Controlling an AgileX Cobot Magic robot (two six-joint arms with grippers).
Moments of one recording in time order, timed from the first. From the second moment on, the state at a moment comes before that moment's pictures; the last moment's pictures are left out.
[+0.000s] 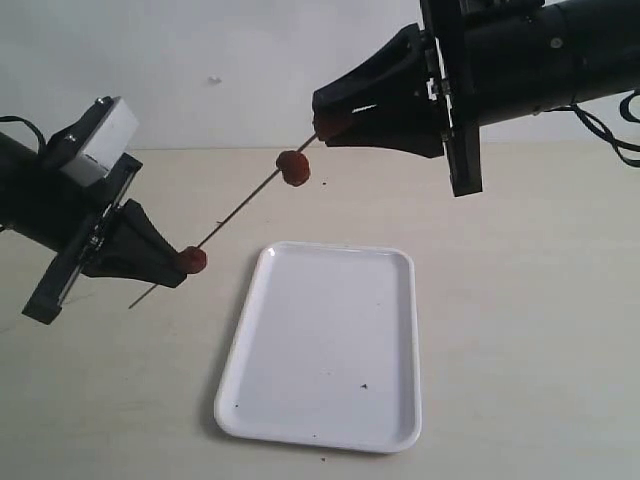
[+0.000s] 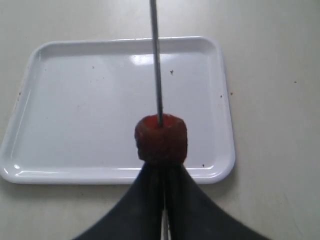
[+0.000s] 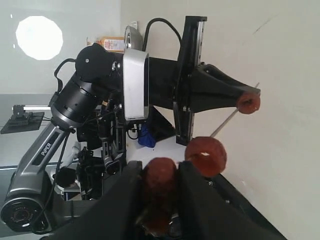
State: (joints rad) left arm -0.13 1.77 -1.08 -0.96 1.17 2.09; right arm 0.08 1.58 -1.13 1.39 1.22 -0.36
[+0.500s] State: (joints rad) left arm -0.13 1.76 -1.08 -0.96 1.17 2.09; right arm 0.08 1.58 -1.13 1.39 1.22 -0.37
